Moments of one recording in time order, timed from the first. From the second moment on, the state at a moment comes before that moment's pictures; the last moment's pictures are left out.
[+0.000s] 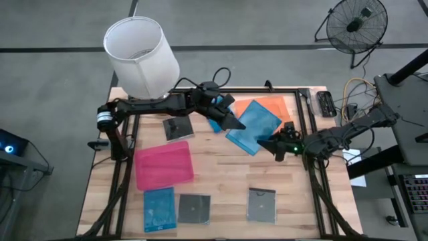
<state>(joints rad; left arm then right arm) 0.22 1.74 1.55 -0.09 0.55 -0.79 0.41 0.82 0.60 0.00 0.66 0.98</state>
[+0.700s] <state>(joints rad) 0.21 1.74 1.55 -0.07 0.57 -0.81 0.41 0.81 0.60 0.02 0.67 0.95</state>
